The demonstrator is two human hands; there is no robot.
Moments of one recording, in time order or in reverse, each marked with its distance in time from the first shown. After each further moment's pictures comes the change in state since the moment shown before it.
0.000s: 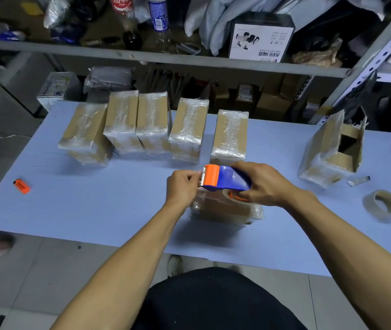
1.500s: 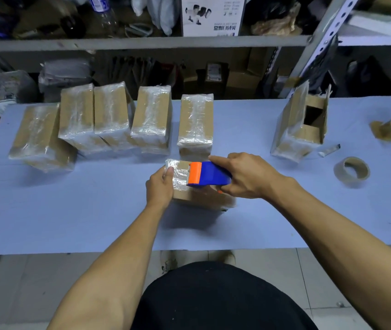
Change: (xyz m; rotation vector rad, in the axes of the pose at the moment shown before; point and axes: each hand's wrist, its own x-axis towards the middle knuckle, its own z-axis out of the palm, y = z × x) left_hand 0.013 -0.029 0.053 0.012 0.001 -0.001; right_hand -0.033 0.024 -0.010 -0.241 0.004 0.057
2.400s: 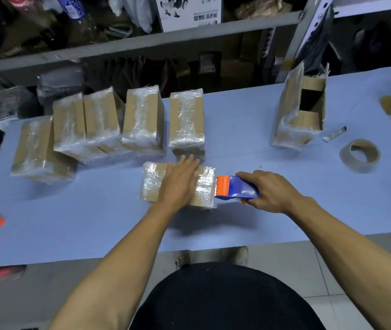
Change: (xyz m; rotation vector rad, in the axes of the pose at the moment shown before) left_hand -0.005 0.037 0.033 0.731 -0.291 0.551; right_hand -0.061 0.080 0.073 0.199 -0.027 0.162
